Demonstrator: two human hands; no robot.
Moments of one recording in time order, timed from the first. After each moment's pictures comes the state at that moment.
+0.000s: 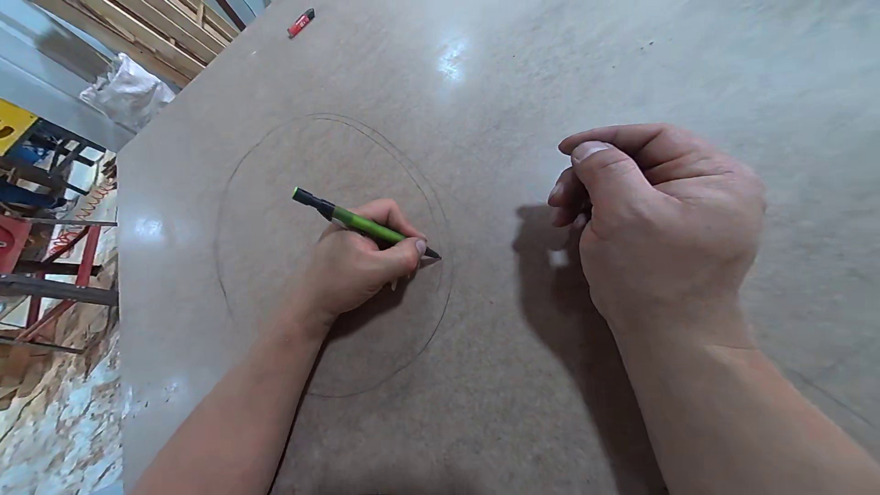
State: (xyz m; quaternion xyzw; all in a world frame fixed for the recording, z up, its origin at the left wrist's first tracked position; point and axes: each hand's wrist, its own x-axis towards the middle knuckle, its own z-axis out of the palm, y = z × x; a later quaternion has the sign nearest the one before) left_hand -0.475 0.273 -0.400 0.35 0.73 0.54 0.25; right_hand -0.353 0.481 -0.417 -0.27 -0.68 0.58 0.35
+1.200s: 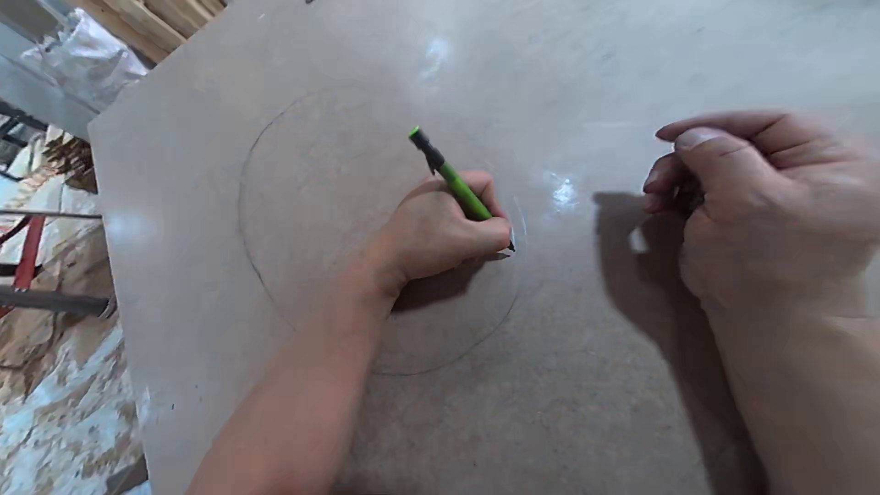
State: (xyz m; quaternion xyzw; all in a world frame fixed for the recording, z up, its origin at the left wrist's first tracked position) left_hand -0.501 0.268 -0.394 0.43 0.69 0.48 0.32; right_hand -0.342 0.469 -0.419 -0.25 -0.72 0.53 0.37
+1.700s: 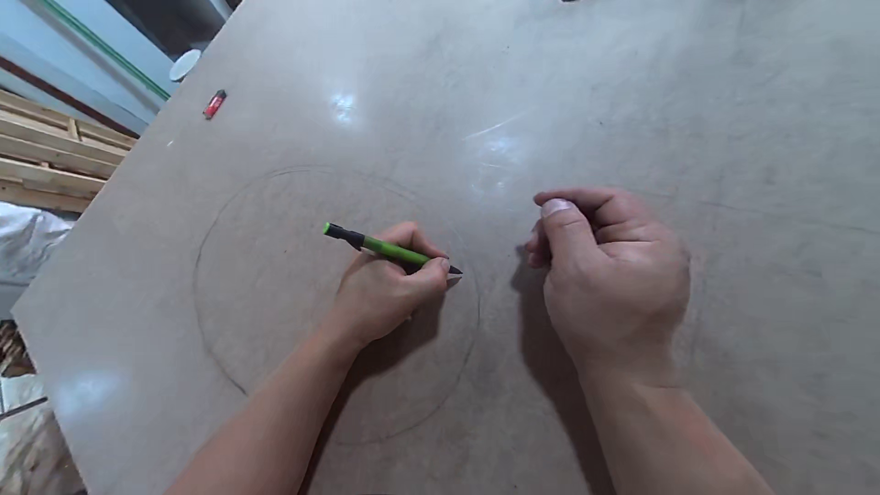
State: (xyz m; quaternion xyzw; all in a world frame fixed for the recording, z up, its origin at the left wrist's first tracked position) left_hand -0.500 0.254 -0.392 0.47 0.67 0.46 0.35; right_hand -0.326 0.353 -0.408 -0.48 -0.62 0.44 0.44
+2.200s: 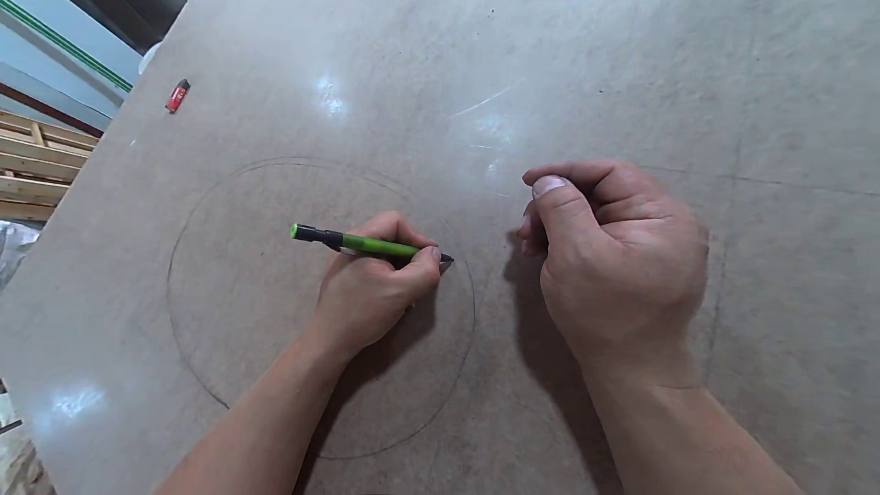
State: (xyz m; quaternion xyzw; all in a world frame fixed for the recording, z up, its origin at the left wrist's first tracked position) left_hand -0.494 0.261 -0.397 0.46 0.68 0.46 0.33; right_hand -0.328 0.359 -0.410 -0.47 -0.62 0.44 0.44
